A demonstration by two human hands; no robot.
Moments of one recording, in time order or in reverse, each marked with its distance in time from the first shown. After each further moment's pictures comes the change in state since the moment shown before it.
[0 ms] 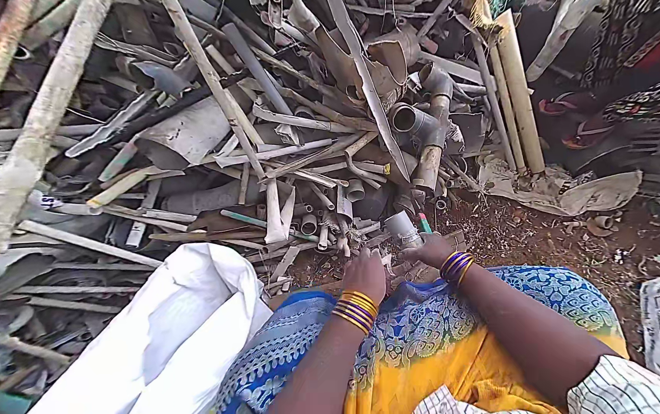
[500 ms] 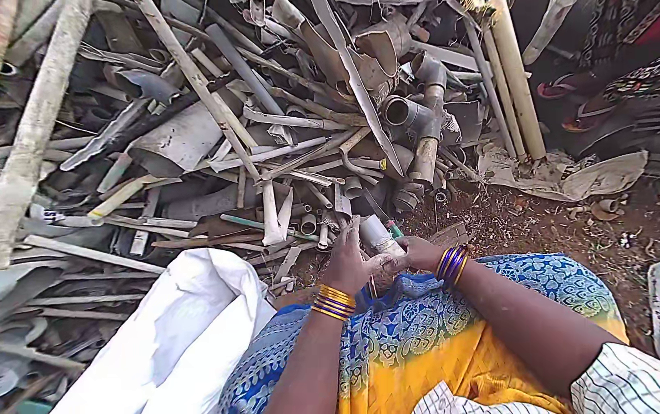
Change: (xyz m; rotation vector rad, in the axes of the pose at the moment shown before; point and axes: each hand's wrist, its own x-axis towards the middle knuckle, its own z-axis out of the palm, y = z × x) left_hand 0.019 -0.044 0.011 -0.470 0.532 0.245; right_hand -0.019 -0.016 0.015 0.291 -0.250 -0.274
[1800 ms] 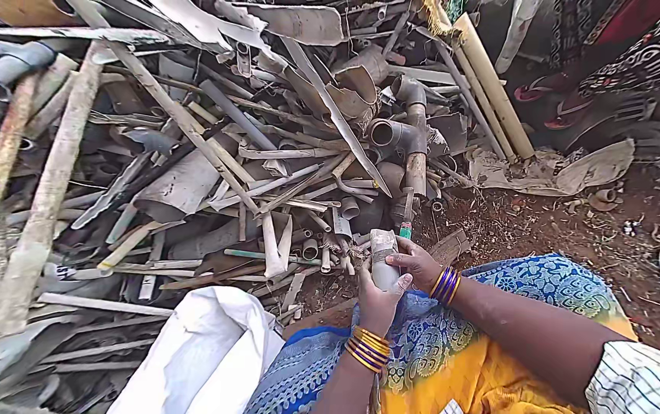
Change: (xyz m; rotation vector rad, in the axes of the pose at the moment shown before) left_hand -0.031 0.029 0.047 -0.558 0.155 -0.252; right_hand 0.002 0.002 0.022 0.873 0.266 -0.289
